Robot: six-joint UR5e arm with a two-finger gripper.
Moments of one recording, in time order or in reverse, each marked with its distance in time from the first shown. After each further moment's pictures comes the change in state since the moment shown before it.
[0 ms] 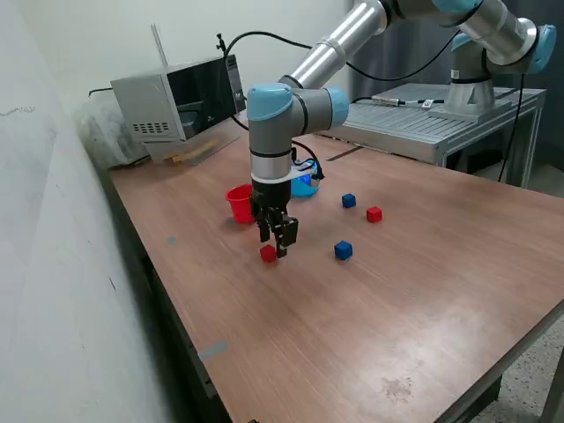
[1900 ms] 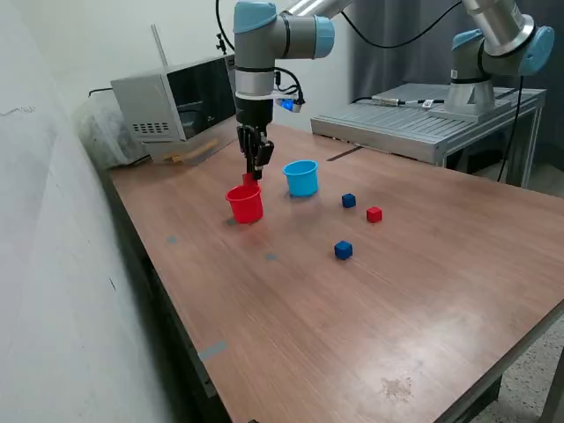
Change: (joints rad) arm -0.134 -0.294 0.236 -0.001 -0.011 -0.023
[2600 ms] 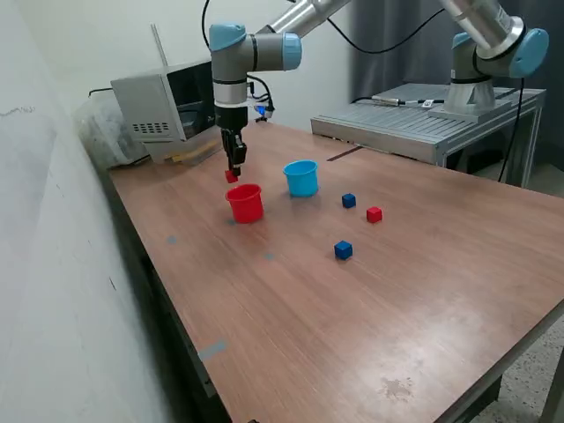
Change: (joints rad) arm -0.136 0.045 -0.019 -0.012 0.004 -0.042
